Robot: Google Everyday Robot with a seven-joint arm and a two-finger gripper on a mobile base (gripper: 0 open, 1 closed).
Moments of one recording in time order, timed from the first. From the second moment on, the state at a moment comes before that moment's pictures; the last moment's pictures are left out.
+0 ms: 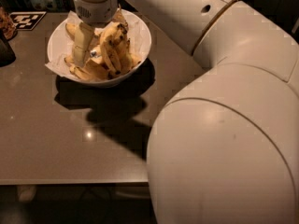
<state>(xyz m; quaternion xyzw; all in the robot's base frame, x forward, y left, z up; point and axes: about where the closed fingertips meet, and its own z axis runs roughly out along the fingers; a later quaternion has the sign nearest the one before) 0.649 0.118 0.940 -0.50 0.85 -0.03 0.14</state>
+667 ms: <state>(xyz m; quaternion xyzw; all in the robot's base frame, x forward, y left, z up) 0.640 0.101 0.951 -0.45 0.88 -0.03 0.15</state>
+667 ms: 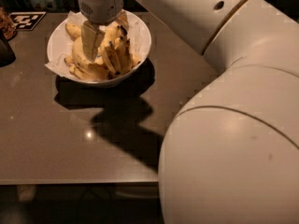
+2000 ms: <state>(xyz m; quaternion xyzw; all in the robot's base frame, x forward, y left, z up) 0.638 0.123 0.960 -0.46 0.88 -0.03 0.15</state>
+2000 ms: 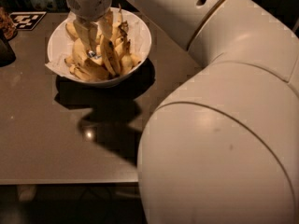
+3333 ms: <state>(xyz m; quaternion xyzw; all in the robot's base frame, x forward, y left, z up) 0.632 0.105 0.975 -0.41 0.90 -0.06 0.16</state>
